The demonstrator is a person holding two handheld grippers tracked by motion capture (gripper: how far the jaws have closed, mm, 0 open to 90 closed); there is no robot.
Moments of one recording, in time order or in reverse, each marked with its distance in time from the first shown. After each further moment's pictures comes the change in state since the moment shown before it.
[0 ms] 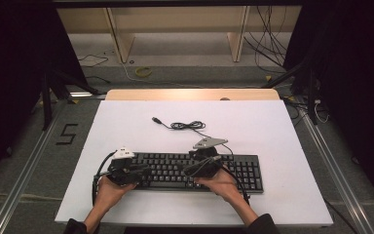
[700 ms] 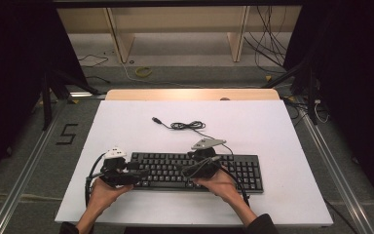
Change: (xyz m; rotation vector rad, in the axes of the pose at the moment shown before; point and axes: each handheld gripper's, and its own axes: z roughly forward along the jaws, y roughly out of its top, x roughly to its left) left arm 0.004 -0.002 -0.017 -0.026 -0.008 -0.056; right arm 0.002 -0.001 0.004 0.007 0.007 -0.009
